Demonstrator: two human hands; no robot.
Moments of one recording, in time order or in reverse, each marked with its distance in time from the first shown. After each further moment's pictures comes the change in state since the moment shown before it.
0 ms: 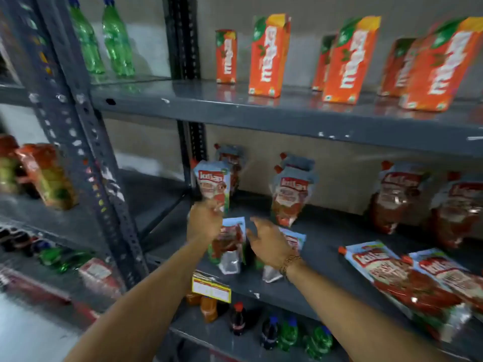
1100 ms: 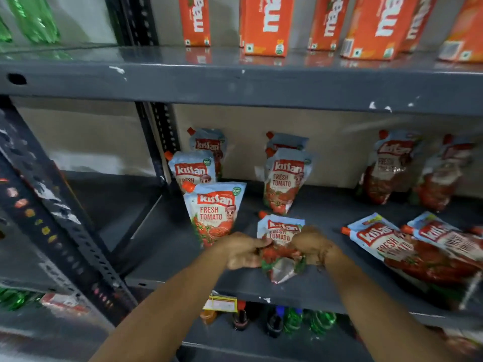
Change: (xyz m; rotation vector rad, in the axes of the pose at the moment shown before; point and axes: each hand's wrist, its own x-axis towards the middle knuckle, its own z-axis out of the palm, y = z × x) left_hand 0.015 -0.020 0.074 -0.271 -0.995 -0.583; right_hand 0.019 0.083 -0.008 0.354 -0.122 0.799
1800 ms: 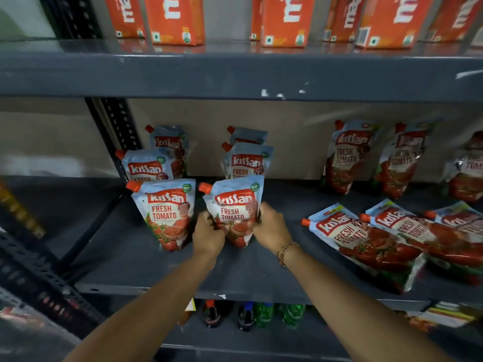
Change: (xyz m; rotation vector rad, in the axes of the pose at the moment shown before) left_hand 0.035 -0.008 0.042 0.001 0.635 0.543; right_hand -0.002 0.009 -0.012 0.029 0.220 -0.508
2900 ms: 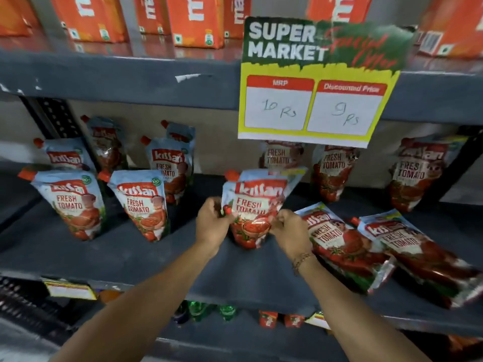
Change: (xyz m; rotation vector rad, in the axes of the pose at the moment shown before) left_hand -0.083 0.055 0.200 -0.045 -0.016 0.118; right_hand -0.018 0.131 -0.208 -0.199 0.155 0.042
